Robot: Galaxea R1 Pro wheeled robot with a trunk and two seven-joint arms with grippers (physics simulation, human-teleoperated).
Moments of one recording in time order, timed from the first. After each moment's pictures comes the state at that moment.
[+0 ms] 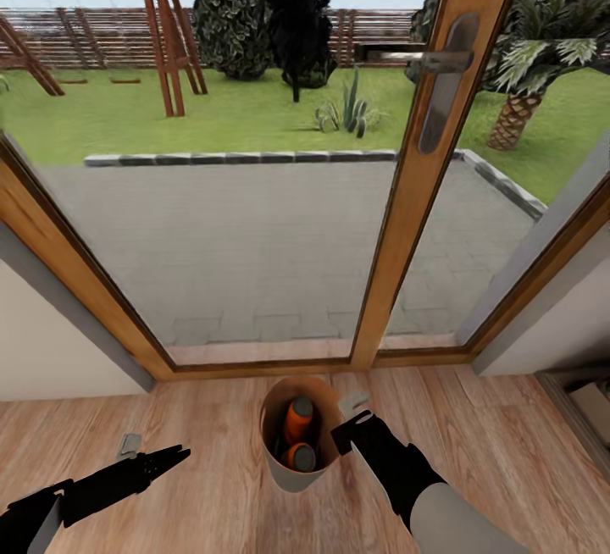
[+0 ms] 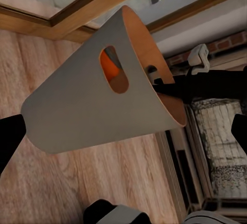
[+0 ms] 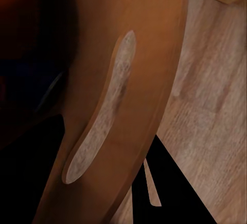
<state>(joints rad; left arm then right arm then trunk) -0.39 0.29 0.32 -0.63 0.14 0.30 -1.36 -0.63 0.13 0.37 -0.58 0.09 0.53 -0.03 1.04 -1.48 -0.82</state>
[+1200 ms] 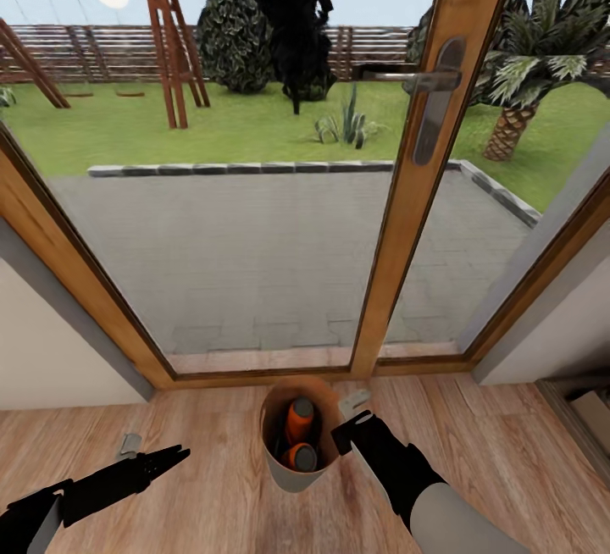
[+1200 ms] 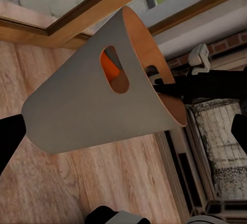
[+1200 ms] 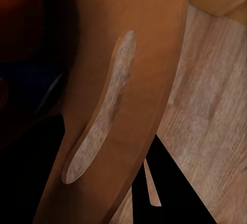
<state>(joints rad) -0.39 0.30 0.32 -0.63 0.14 0.30 -1.36 -0.63 0.13 0.37 -0.58 0.09 0.53 -0.03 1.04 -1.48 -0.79</state>
